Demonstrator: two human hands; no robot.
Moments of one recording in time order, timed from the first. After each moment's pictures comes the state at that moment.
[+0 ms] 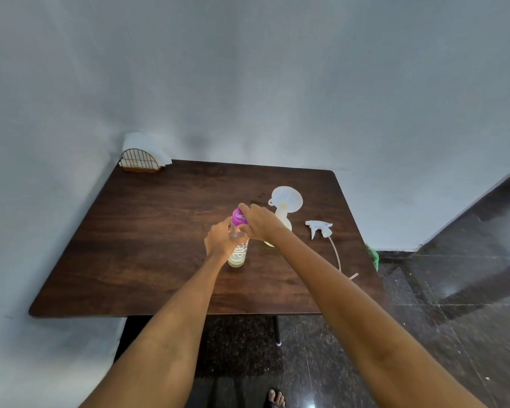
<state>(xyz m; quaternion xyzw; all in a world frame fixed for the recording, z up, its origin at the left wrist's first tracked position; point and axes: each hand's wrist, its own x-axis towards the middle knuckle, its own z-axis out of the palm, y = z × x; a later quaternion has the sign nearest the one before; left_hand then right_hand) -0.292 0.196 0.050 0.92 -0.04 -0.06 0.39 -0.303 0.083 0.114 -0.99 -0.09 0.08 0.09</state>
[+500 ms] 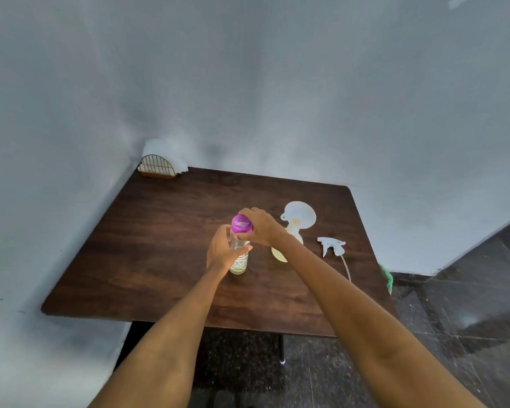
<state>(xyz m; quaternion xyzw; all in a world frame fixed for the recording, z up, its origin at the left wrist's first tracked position) -0.281 0.216 0.033 0.84 -0.02 -0.04 0.54 -0.270 0.088 0.105 -0.97 -0.12 0.05 0.23</state>
